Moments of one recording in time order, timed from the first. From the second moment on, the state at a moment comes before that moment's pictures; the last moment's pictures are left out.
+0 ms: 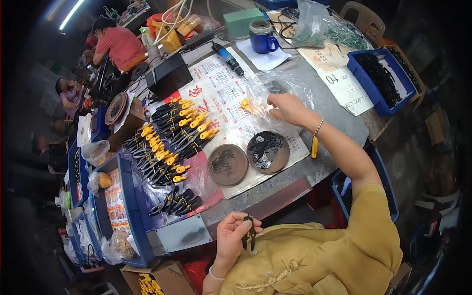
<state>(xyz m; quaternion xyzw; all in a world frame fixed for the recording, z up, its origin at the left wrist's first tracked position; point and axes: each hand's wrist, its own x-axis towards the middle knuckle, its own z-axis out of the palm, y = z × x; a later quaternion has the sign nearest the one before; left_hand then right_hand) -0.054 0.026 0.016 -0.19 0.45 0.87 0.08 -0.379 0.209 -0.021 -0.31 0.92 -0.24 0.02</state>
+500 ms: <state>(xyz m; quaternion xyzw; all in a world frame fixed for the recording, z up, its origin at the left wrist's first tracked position) -0.043 0.021 0.011 -0.20 0.44 0.87 0.07 -0.386 0.205 0.011 -0.36 0.92 -0.14 -0.01</state>
